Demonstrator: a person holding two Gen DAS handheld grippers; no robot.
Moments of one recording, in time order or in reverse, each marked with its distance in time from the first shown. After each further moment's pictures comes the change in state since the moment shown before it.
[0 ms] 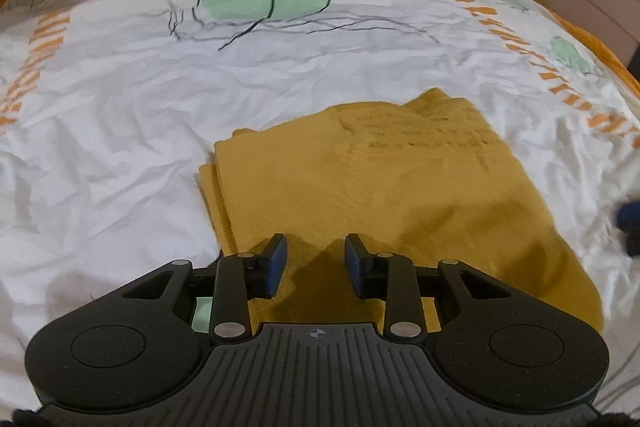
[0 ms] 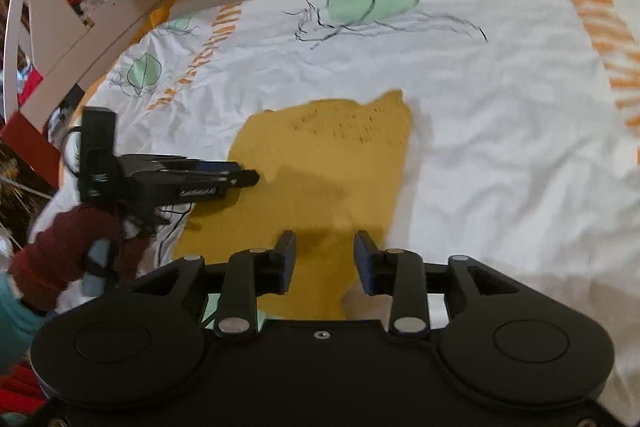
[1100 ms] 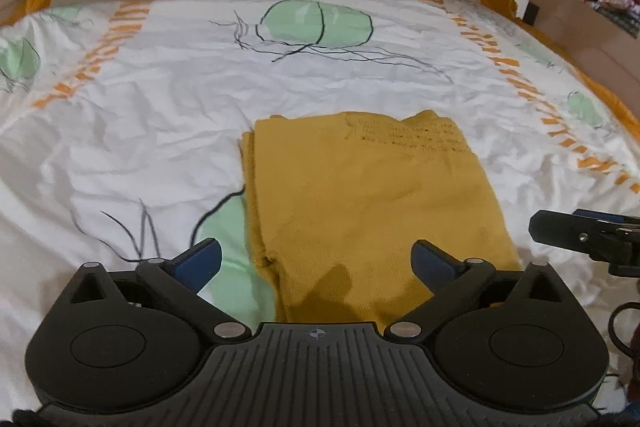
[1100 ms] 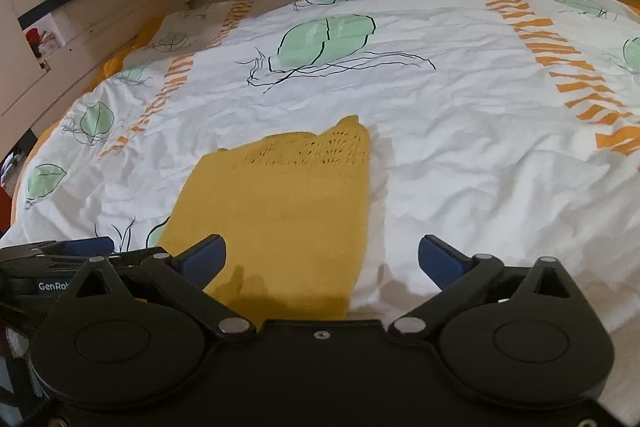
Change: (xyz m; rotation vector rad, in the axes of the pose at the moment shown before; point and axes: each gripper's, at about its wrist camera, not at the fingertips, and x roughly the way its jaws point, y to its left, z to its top) left arm -0.066 -0.032 -0.043 -0.193 -0.103 0.135; right arm 0.016 0.011 -0.032 0.087 -0.202 -0.169
